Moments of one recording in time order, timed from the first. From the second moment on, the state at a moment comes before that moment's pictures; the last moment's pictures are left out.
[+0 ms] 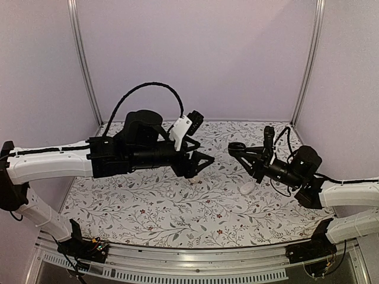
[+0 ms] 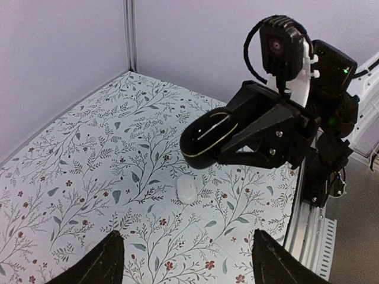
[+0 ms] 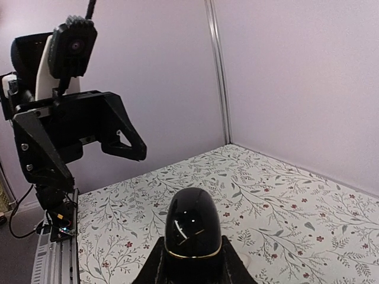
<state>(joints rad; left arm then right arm) -1.11 1.43 1.18 -0.08 -0.02 -0.10 0.75 1.13 0.40 0.89 -0.32 0.18</state>
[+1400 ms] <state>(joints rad) -0.94 1.29 0.88 0.09 -0.06 -0.27 0.35 2.18 1.33 0.14 -0.68 0.28</state>
